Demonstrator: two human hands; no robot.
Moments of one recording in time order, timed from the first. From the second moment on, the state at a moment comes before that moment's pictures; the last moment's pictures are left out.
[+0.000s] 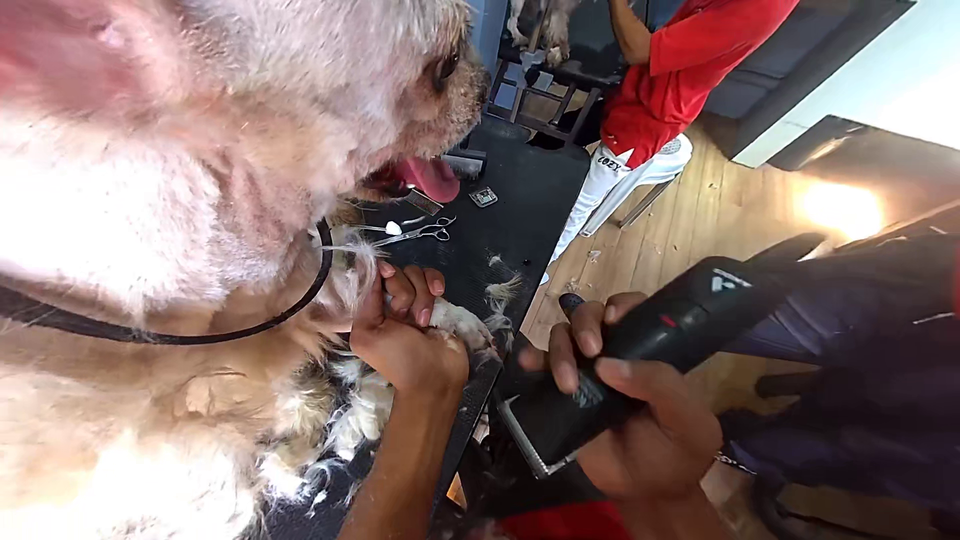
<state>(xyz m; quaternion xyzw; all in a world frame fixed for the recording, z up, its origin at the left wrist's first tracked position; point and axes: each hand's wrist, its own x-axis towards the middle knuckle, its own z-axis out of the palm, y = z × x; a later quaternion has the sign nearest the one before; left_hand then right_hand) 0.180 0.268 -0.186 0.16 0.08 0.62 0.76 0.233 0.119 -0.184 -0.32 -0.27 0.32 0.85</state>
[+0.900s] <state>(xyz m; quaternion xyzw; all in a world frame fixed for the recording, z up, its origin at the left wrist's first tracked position) 0.180 0.261 -0.201 0.20 0.07 0.57 0.80 0.268 0.178 -0.194 -0.68 -0.59 -0.05 0.44</state>
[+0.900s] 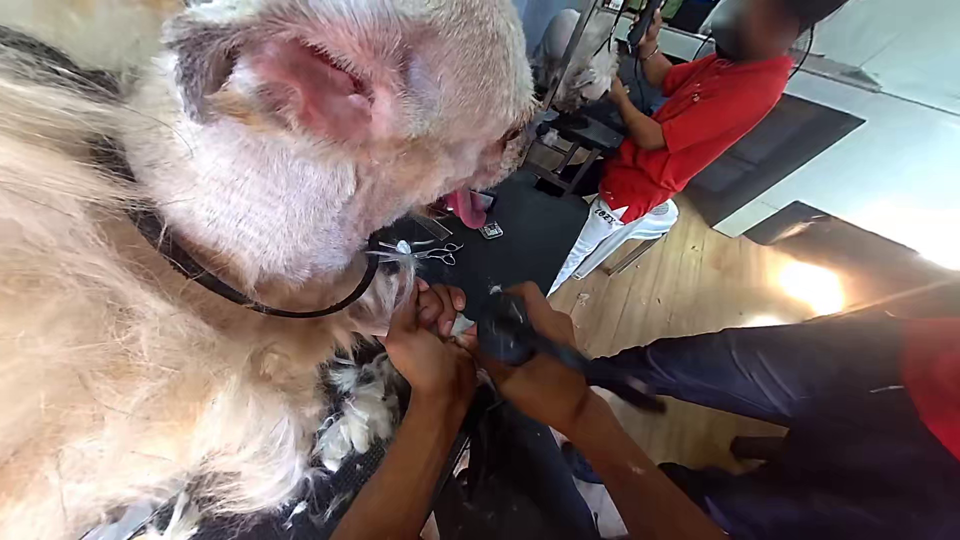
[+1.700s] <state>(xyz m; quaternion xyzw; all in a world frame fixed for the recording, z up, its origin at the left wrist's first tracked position) 0.181 0.271 -0.192 0.16 0.12 0.63 0.75 0.232 0.141 -0.210 -0.42 -0.56 -0.07 0.71</state>
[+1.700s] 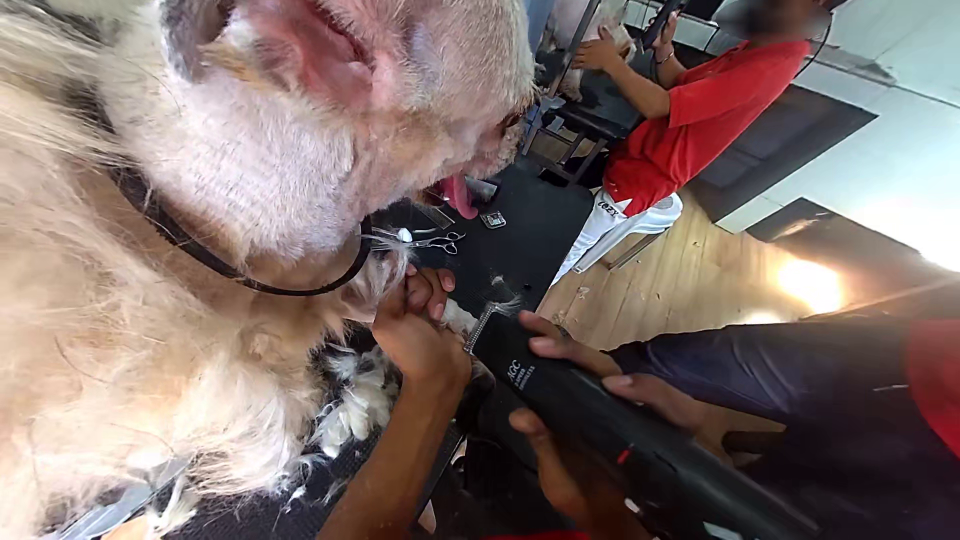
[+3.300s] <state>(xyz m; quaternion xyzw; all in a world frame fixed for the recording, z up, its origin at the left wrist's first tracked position) 0.170 0.270 -0.169 0.07 0.08 0.60 0.80 0.217 0.089 -0.223 -0.46 -0.57 -0.10 0.67</state>
